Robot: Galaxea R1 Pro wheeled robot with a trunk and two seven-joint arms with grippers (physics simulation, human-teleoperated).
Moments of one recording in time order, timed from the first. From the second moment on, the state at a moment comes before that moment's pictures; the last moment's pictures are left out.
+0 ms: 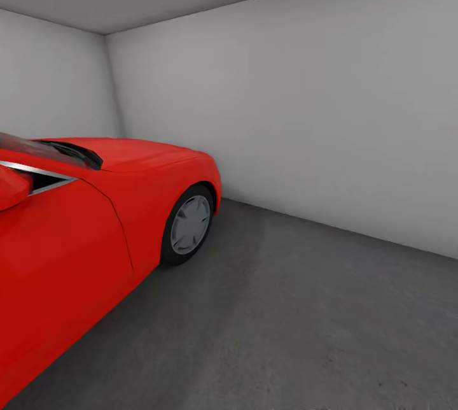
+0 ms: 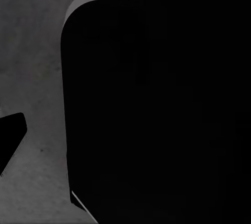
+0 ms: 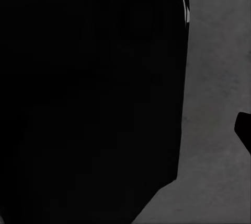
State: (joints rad) left arm 0.00 -0.01 0.02 -0.04 0.00 -0.04 0.00; right arm 0.00 0.00 -0.01 0.00 -0.01 -0.01 0.00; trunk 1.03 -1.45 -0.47
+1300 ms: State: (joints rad) left arm 0.00 0.00 0.01 -0.04 -0.01 -0.04 0.00; right arm 0.00 0.00 0.00 0.00 -0.01 -0.04 -0.01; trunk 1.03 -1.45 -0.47
